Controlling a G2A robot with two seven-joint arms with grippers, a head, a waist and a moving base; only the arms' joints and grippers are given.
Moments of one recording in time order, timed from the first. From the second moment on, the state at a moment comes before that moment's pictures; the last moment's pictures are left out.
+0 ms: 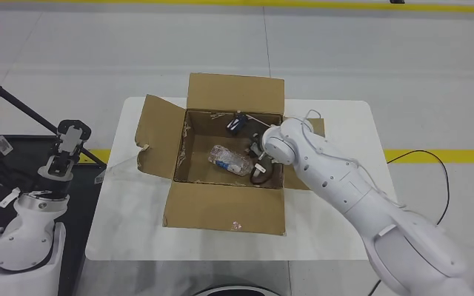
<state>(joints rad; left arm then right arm) 1.60 -1.13 -1.97 -1.91 0.05 -0.55 -0.25 -0.31 -1.38 0.47 -1.03 -0.83 -0.19 0.98</state>
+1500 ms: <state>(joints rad) 1.59 -1.14 -1.91 -1.95 0.10 -0.53 -0.26 -0.71 -1.07 1.47 -1.21 -1.01 -0.30 1.38</state>
